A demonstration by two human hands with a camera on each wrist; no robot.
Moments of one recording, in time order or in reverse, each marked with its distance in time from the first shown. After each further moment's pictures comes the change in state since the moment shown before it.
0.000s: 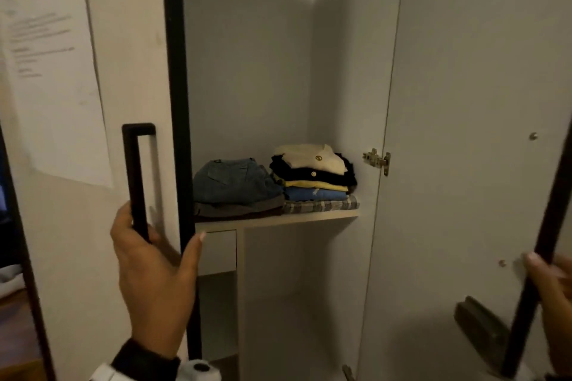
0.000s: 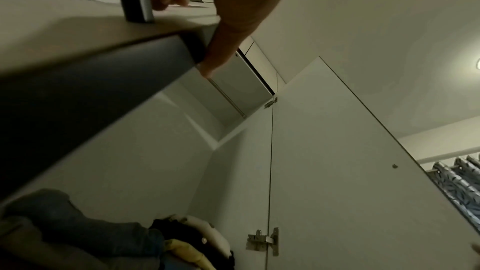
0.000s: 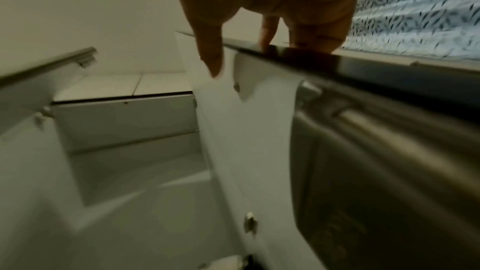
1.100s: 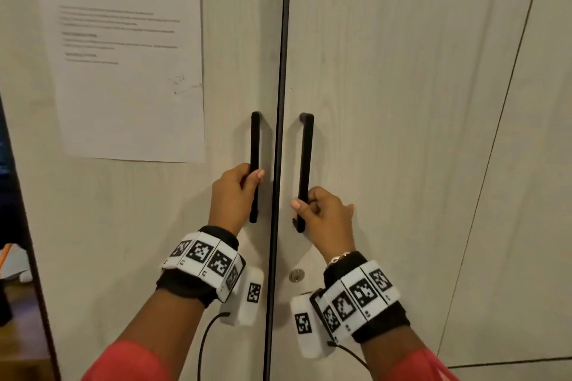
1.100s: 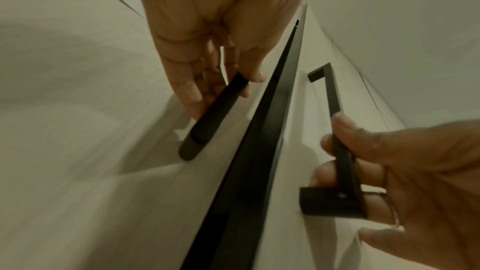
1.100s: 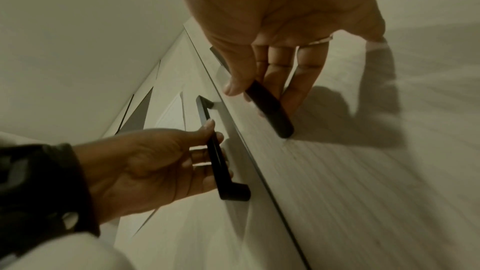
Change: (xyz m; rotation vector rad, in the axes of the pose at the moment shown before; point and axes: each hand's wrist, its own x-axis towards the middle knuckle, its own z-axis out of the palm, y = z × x) left_hand 0.123 -0.075 0.144 0.089 -0.278 0.045; right_hand -0.039 -0.149 0.356 -0.013 -0.702 -0.303
